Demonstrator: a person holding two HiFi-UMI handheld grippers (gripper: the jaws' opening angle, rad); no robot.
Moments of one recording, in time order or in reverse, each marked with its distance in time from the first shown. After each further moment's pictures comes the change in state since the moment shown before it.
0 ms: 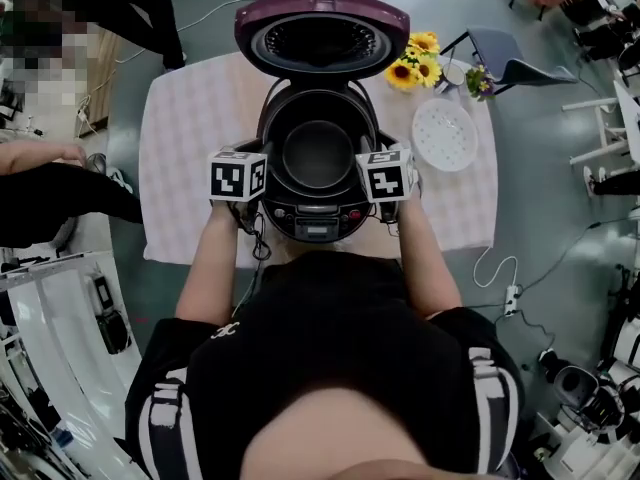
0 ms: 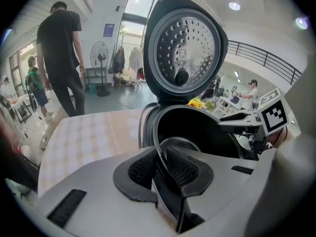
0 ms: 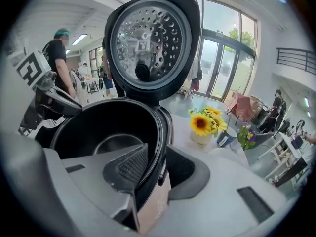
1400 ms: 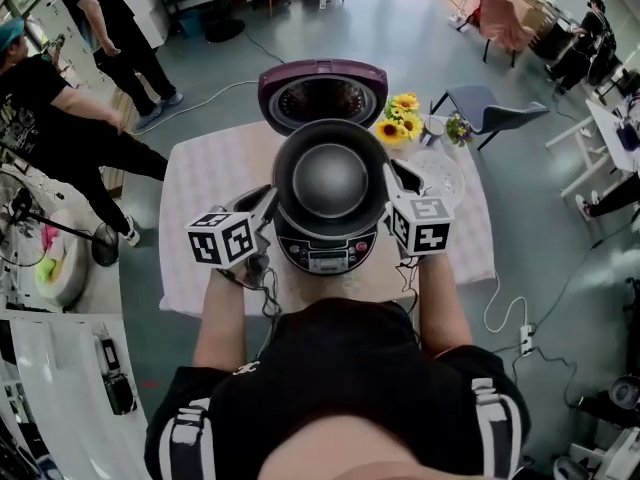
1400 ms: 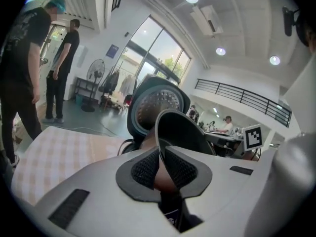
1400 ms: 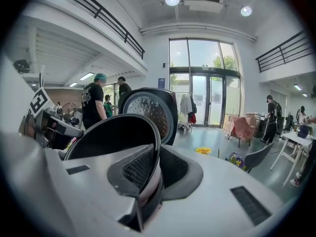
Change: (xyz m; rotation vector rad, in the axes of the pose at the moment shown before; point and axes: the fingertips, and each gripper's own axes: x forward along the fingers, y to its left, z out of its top) left arm -0.139 -0.052 0.044 -0.095 -0.372 -0.253; right arm -0.159 -0.008 0.079 0.069 -0.464 -0.017
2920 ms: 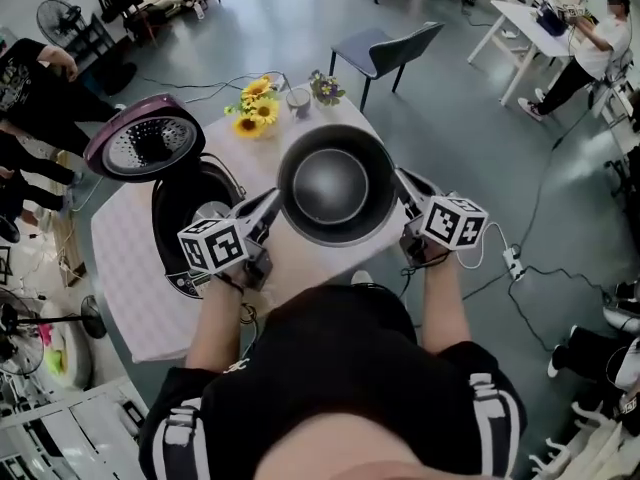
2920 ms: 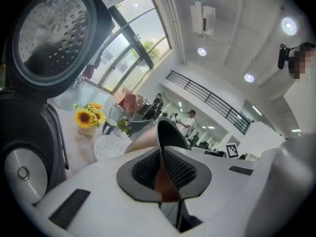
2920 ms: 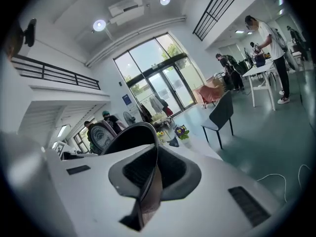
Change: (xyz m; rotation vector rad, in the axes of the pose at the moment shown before) left arm 0.208 -0.309 -0.085 -0.059 0.146 -0.473; right arm -0.227 -0.305 -0.166 0.644 -0.086 -0.092
